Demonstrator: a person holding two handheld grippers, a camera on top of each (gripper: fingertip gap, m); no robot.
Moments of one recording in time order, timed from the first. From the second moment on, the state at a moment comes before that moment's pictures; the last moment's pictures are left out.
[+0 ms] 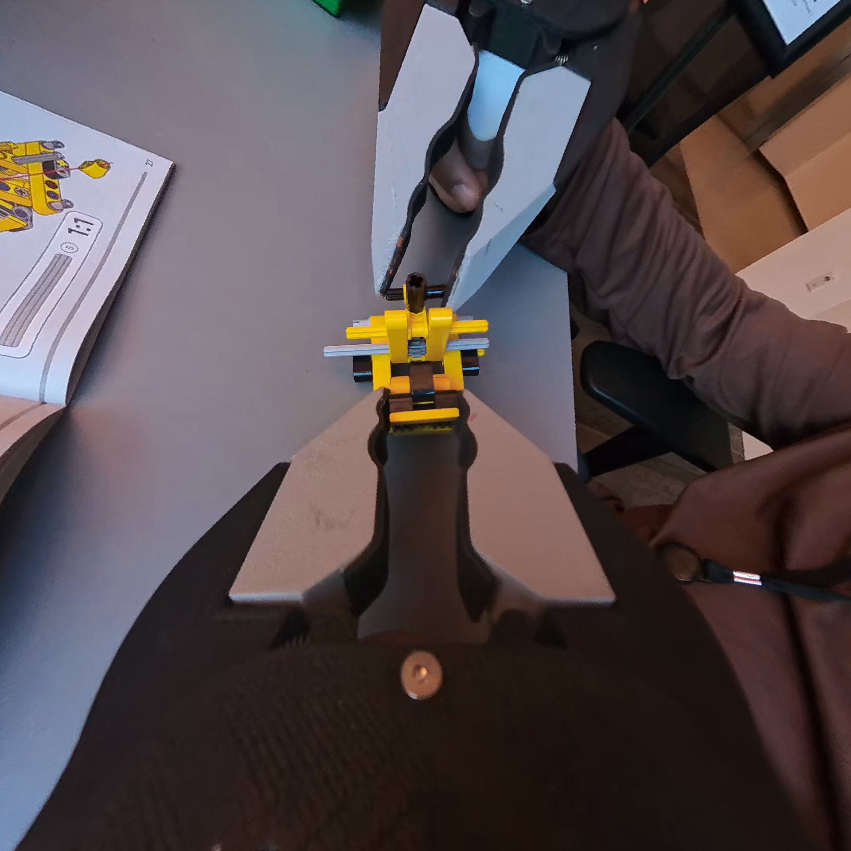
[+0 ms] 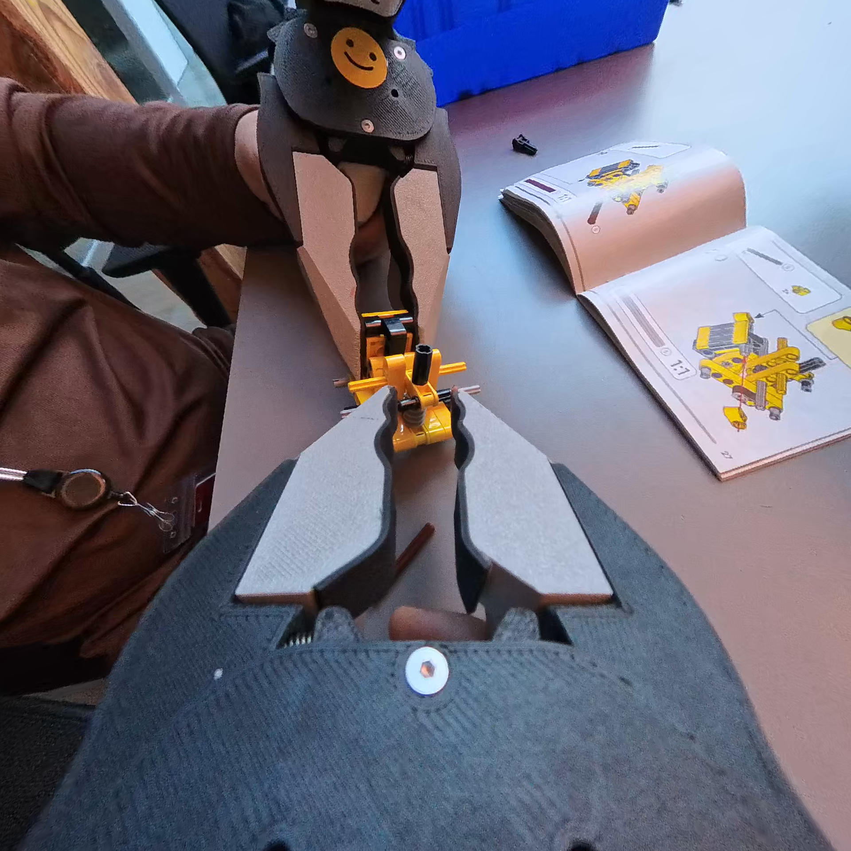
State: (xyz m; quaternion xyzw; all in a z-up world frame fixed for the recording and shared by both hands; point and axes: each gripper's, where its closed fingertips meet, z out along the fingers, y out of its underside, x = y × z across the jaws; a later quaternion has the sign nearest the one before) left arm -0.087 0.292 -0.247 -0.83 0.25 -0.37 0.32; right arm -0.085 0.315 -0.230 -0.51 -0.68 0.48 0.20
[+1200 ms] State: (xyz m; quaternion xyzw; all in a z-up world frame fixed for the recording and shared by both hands) left arm -0.106 0.275 -0.247 -0.81 0.38 -0.24 0.37; right arm -0.081 0.302 -0.246 -0.44 -0.77 0.37 0.29
